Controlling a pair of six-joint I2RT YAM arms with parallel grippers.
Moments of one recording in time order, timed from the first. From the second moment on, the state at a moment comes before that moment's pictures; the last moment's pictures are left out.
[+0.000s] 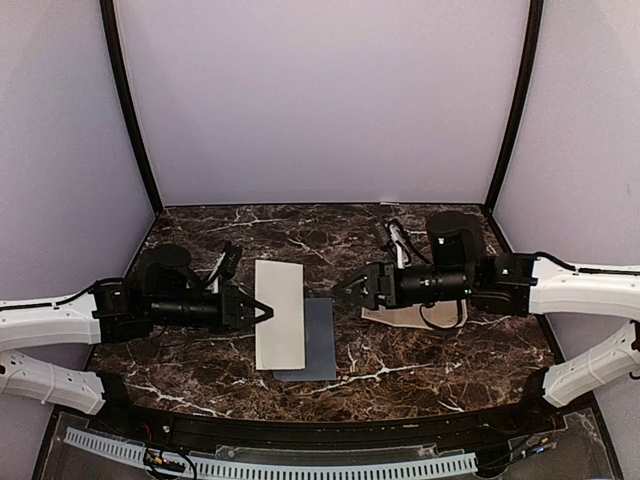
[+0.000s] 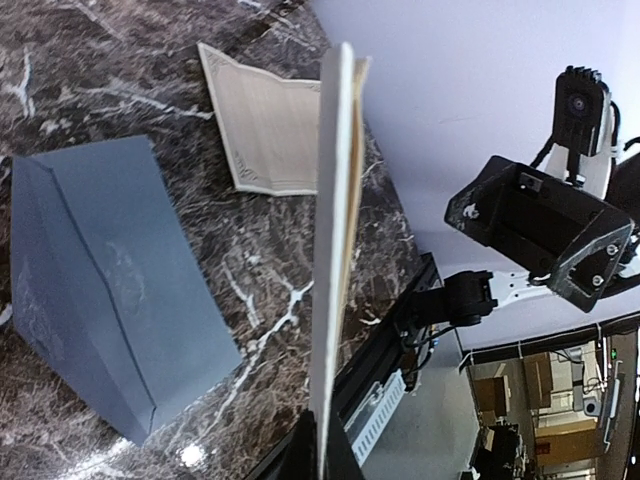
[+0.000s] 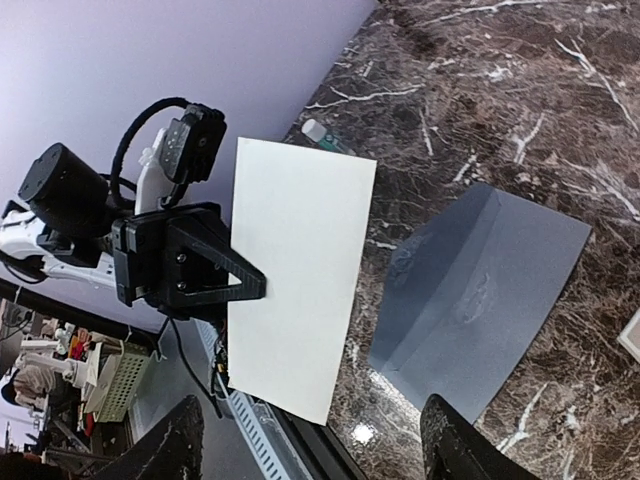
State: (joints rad) left arm -0.89 1.01 0.60 -0.02 0.30 -0.89; right arm 1.00 1.22 0.88 -0.05 -0.29 0.71
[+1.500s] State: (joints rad) left arm -0.64 1.27 0.44 0.15 0.43 -0.84; right arm 1.01 1.68 0.84 0.01 -0.18 0.82
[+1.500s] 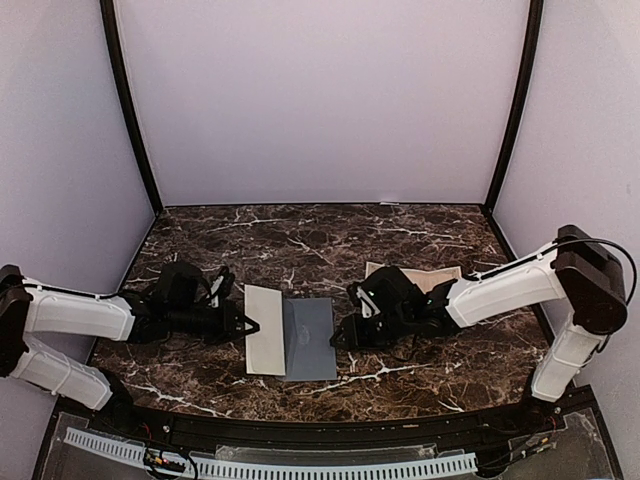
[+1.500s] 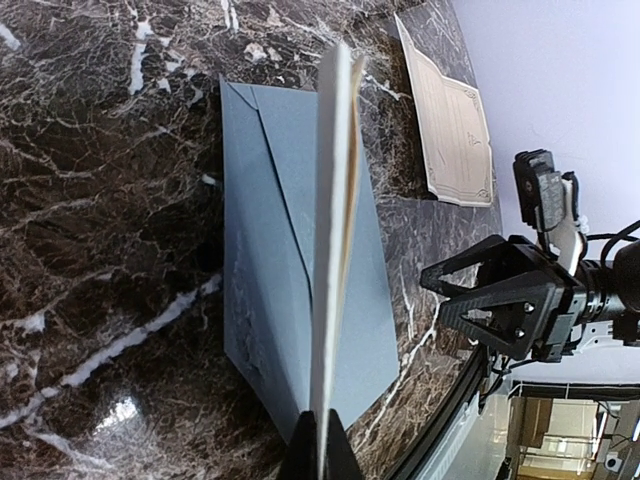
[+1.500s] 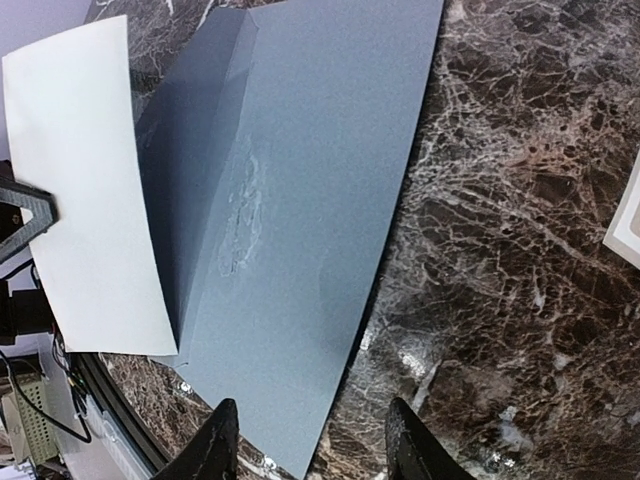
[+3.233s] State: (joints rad) left arm -0.62 1.47 0.41 0.27 0.43 -0.85; right arm 1.02 1.82 0.91 0.05 -0.23 0.83
